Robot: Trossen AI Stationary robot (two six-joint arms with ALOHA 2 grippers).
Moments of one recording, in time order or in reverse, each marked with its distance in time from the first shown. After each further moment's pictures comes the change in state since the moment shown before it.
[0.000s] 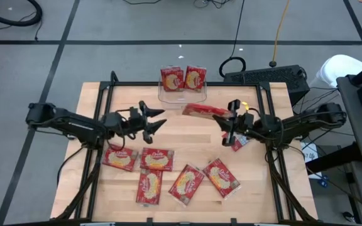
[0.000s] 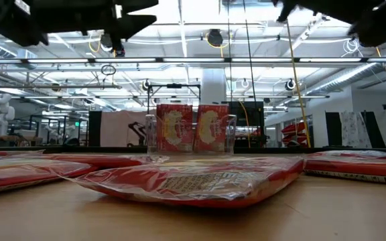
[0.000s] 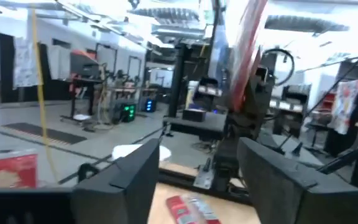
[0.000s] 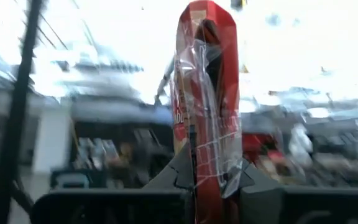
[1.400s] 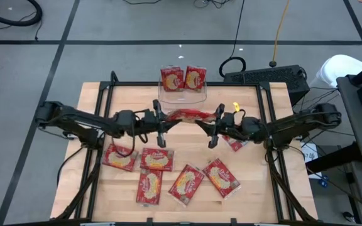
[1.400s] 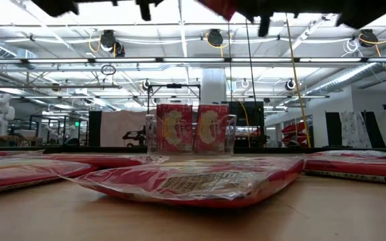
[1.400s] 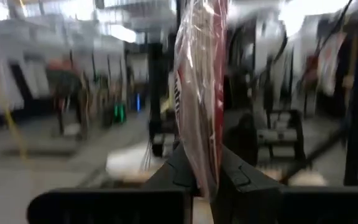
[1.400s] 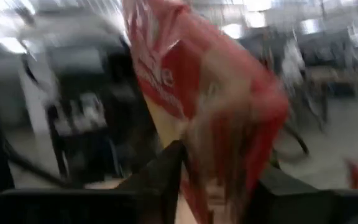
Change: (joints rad) left arm -0.039 0.114 0.327 -0.297 0.036 0.169; right arm 0.023 0.061 0.182 -0.501 0.168 0.255
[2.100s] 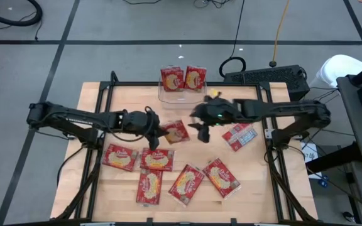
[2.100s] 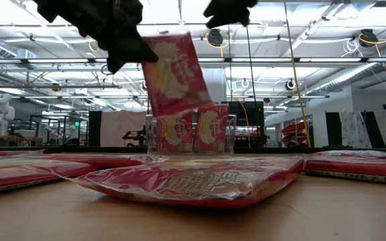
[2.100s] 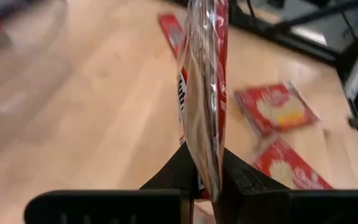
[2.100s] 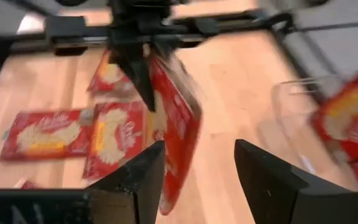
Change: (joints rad) left arm 0.053 -0.109 0.004 -0.855 0.156 -0.442; right arm -0.114 0.183 0.769 -1.421 -0.264 0.019
